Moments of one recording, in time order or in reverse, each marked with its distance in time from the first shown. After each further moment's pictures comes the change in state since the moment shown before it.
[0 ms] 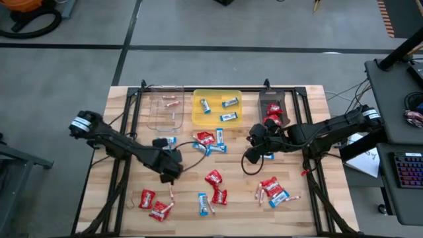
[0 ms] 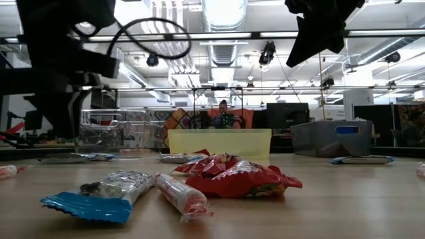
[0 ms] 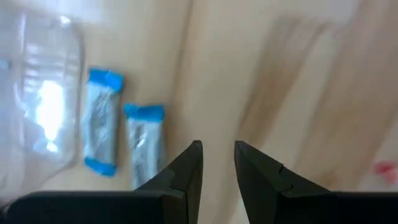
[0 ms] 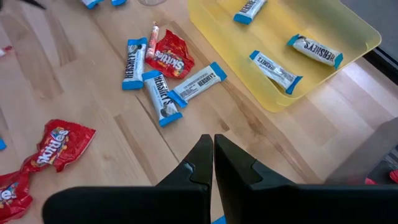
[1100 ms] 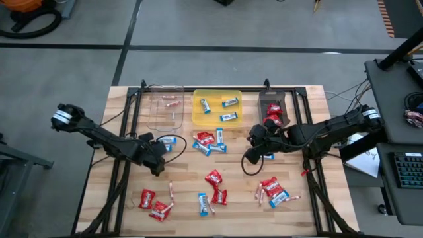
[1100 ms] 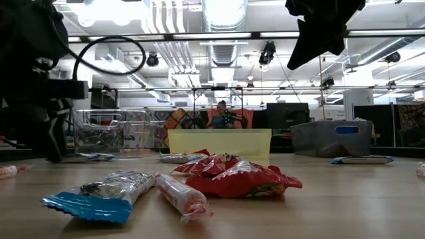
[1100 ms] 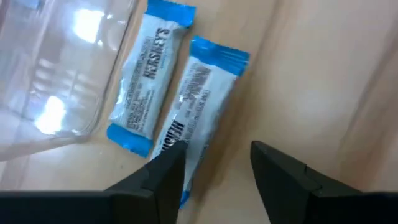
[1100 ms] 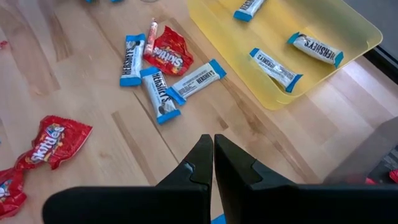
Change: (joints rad) left arm -0.003 -0.338 -0.462 0.301 -0.142 -0.065; right arm 0.000 0.000 -0.017 0.011 0.001 -0.007
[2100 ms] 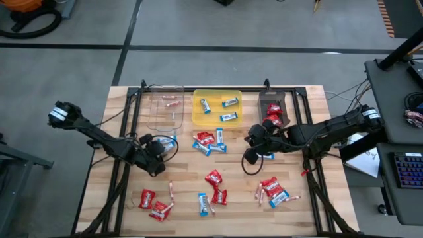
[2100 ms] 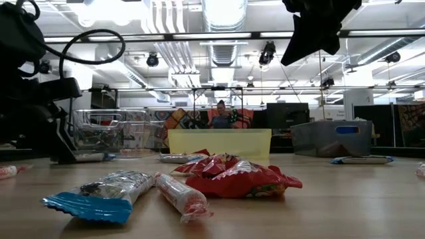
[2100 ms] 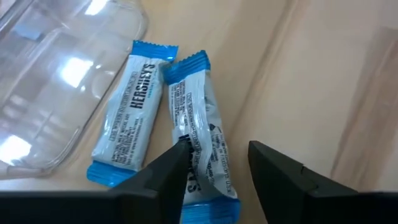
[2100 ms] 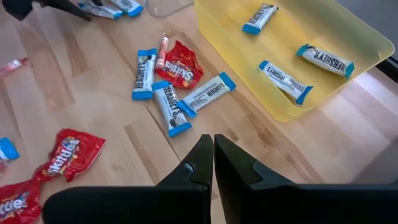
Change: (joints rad) left arm -0.068 -0.113 -0.196 0.310 -0.143 -0.083; right arm 0.000 0.000 -0.006 0.073 0.000 -0.016
